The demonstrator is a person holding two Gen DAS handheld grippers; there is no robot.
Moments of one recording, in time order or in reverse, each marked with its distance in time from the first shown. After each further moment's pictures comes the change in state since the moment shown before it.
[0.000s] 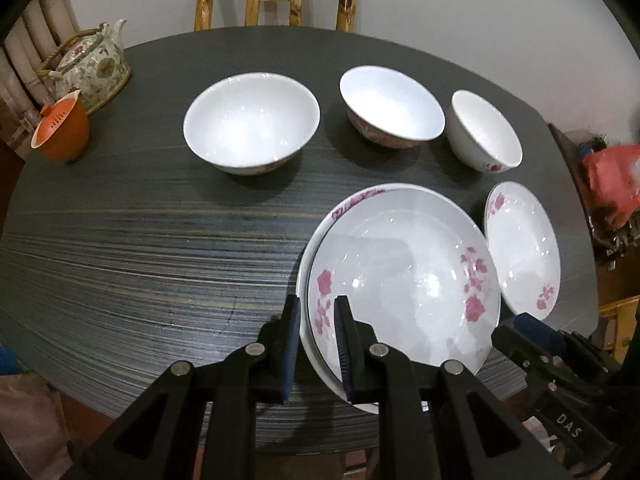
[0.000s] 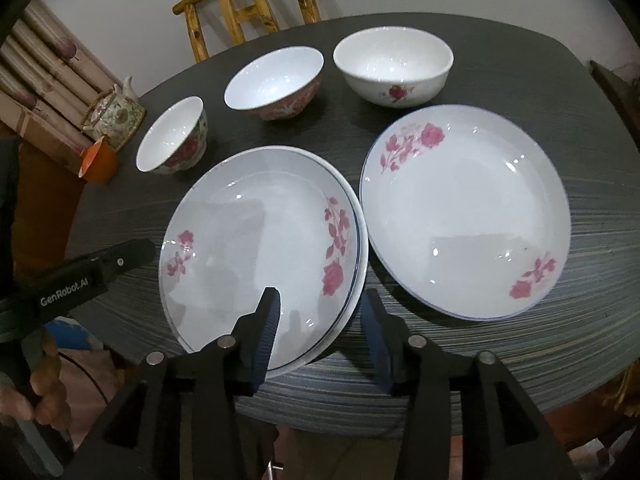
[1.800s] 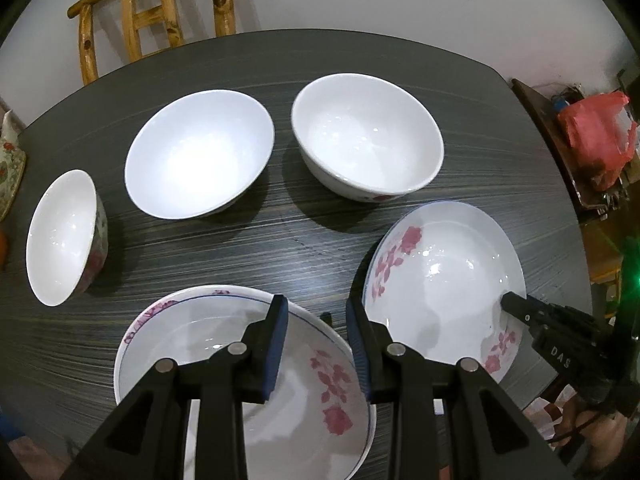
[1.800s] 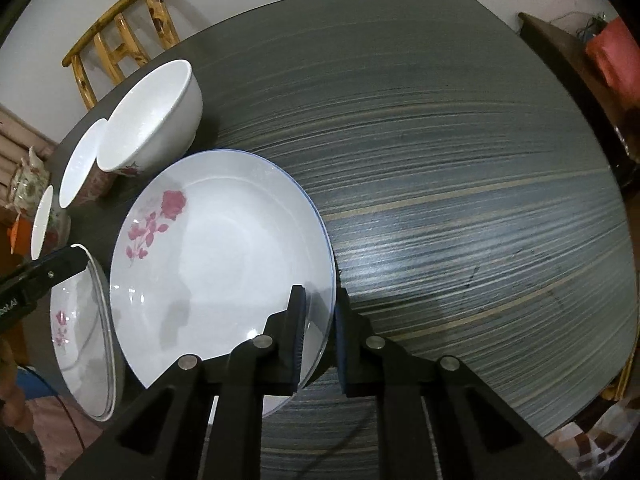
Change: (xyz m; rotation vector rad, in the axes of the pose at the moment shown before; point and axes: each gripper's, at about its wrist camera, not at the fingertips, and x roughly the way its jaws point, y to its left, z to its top) left arm 0.066 -0.154 0.071 0.193 0.069 -0.036; right arm 0.016 -0.179 0.051 0.167 0.053 -0.152
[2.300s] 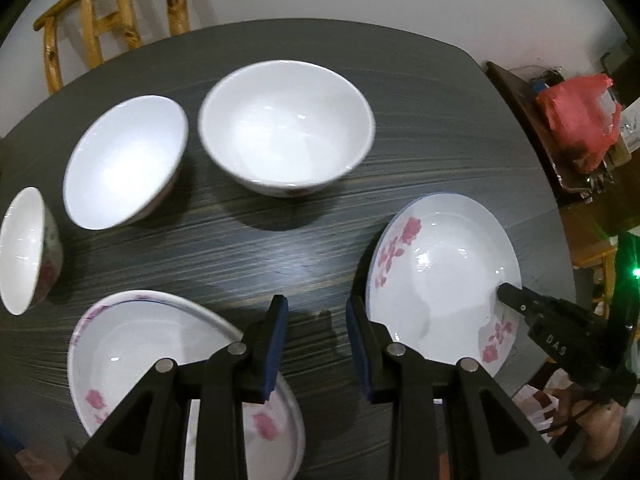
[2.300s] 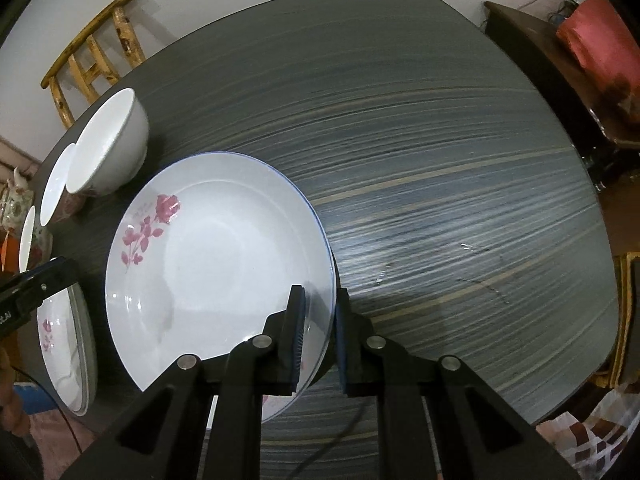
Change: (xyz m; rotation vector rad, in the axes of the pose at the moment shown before) left arm 0.011 -0.042 0.004 0.042 0.047 -0.067; right arm -0.004 -0.039 0.001 0.064 -0.009 -0.041
